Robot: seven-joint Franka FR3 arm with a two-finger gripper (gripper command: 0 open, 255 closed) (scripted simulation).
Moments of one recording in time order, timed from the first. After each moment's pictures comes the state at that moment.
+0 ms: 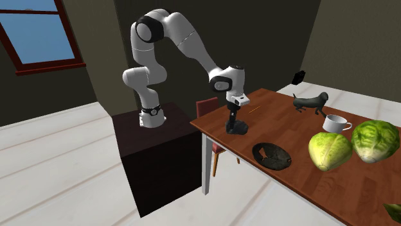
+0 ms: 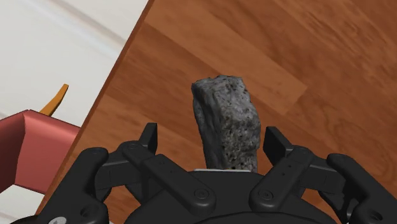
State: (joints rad) arm -0.04 0.37 0.76 -2.26 -0.38 2.52 0.24
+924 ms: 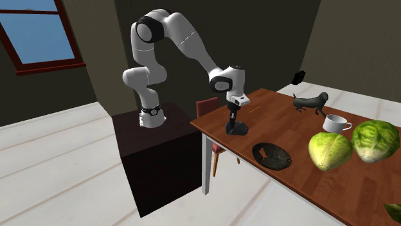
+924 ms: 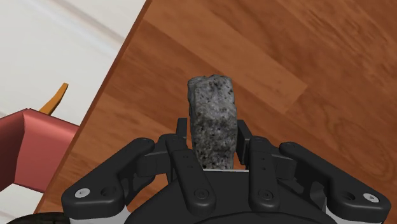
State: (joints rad) arm -0.03 0.37 0.76 -2.25 -0.39 2.52 0.25
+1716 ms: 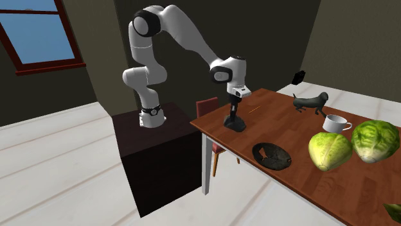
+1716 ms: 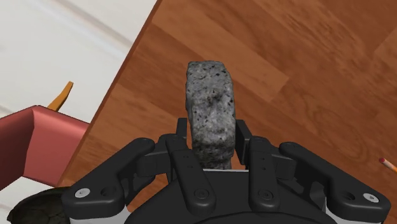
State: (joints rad) arm -0.11 0.26 0.85 -2.25 -0.25 2.44 0.16
